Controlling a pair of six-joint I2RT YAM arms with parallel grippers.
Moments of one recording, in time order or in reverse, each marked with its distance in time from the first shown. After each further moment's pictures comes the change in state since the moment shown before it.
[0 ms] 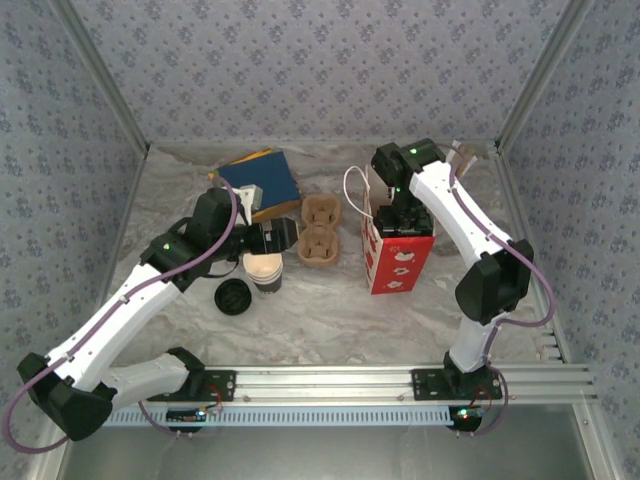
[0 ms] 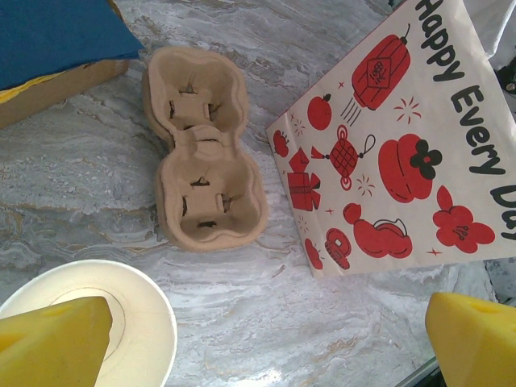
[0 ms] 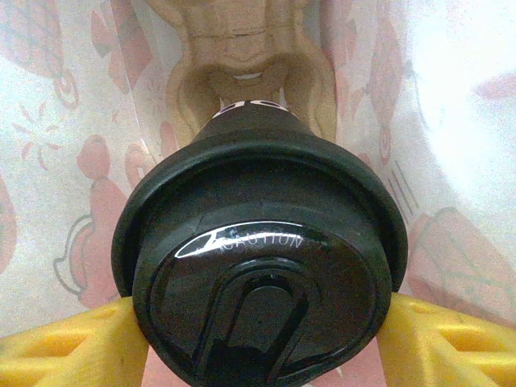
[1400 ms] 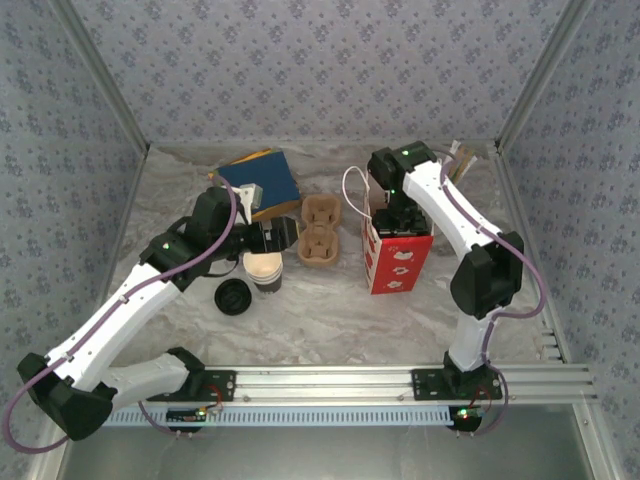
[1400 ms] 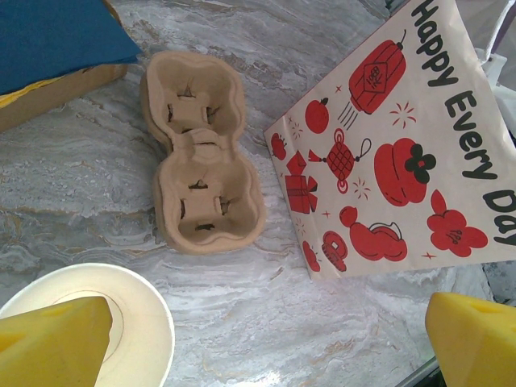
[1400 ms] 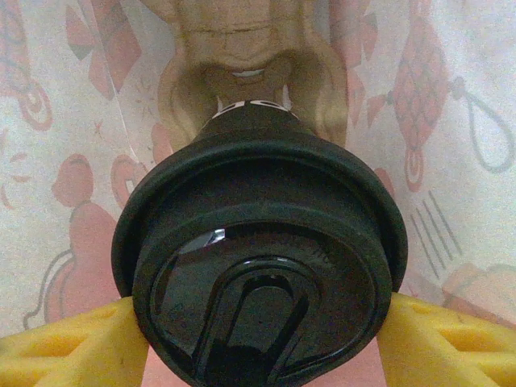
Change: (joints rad) left arm 0.000 0.002 0.009 0.000 0.000 0.000; right arm -0.002 0.044 -0.034 0.024 -0.013 0.001
